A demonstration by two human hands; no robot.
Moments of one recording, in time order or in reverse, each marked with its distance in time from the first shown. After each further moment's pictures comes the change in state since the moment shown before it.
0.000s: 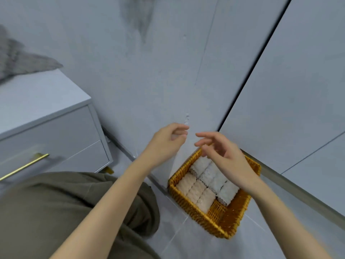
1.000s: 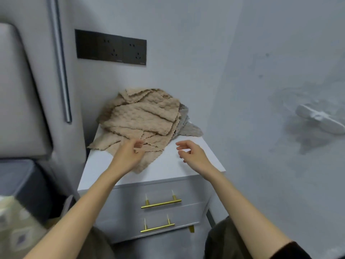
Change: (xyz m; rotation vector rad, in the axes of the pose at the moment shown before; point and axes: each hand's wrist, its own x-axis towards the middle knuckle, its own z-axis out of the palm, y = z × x) left_hand -0.168 -0.064 -0.358 0.310 0.870 -0.353; right_hand 0.192 -0.214 0.303 0.028 -0.478 -0.232
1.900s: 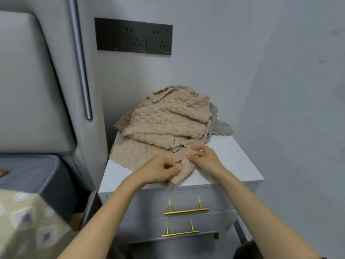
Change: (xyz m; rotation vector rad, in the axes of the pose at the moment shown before) left_hand 0.011 -0.022 0.013 -0.010 -0.438 0.043; right_hand 0.053 0.026 0.059 0.246 -0.063 0.182
